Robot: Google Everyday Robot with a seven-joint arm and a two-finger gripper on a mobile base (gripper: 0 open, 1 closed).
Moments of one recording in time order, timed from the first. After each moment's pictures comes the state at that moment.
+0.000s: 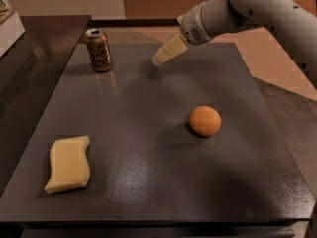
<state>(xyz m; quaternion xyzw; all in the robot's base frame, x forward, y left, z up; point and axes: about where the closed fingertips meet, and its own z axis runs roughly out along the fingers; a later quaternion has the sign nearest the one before) 0.709 -0.042 0.924 -0.50 0.73 0.16 0.43</state>
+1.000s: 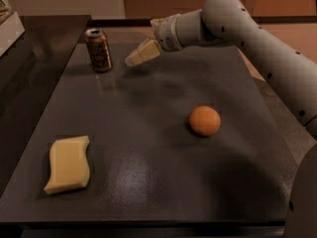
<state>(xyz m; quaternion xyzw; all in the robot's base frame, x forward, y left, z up) 0.729 0.045 0.909 -0.50 0.67 0.24 0.49</state>
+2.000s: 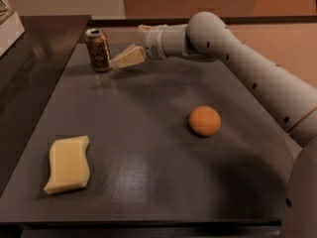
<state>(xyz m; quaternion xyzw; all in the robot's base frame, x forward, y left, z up) 0.734 0.084 0.896 -0.46 0.65 0.29 0.53</state>
